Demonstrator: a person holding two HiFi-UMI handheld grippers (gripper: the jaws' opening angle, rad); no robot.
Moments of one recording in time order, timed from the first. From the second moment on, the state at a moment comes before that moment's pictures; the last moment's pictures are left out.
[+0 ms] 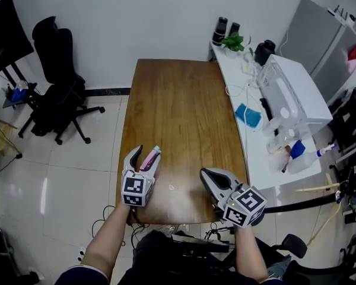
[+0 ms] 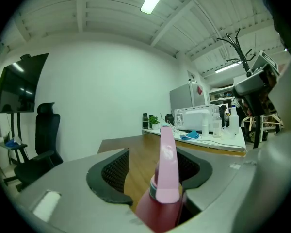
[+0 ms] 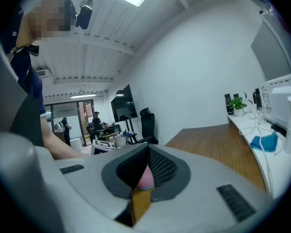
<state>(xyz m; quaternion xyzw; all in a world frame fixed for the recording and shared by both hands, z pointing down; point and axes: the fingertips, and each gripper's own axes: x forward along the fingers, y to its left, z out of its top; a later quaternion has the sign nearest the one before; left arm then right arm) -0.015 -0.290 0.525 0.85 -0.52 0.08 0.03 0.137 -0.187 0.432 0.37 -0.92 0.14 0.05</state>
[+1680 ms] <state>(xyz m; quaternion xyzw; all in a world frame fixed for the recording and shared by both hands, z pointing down) -0.051 -0.202 0.432 0.85 -0.52 0.06 0.08 0.133 -0.187 0.412 0.38 -0.92 0.12 0.01</state>
